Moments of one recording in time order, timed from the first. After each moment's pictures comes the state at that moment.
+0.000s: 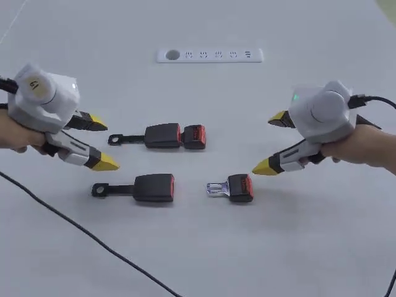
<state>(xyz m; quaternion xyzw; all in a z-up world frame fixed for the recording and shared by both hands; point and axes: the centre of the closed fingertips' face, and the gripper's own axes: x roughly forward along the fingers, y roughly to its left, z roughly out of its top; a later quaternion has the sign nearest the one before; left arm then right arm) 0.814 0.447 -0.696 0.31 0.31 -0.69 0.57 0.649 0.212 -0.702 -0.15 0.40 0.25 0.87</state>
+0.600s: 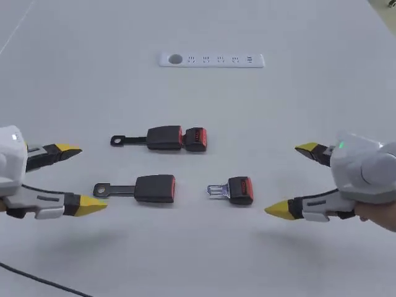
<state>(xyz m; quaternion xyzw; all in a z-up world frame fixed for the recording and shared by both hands) 0.759 0.498 -0.684 0.22 0.24 -0.67 0.67 0.585 0.241 -0.697 -0.10 0.34 0.19 0.92</state>
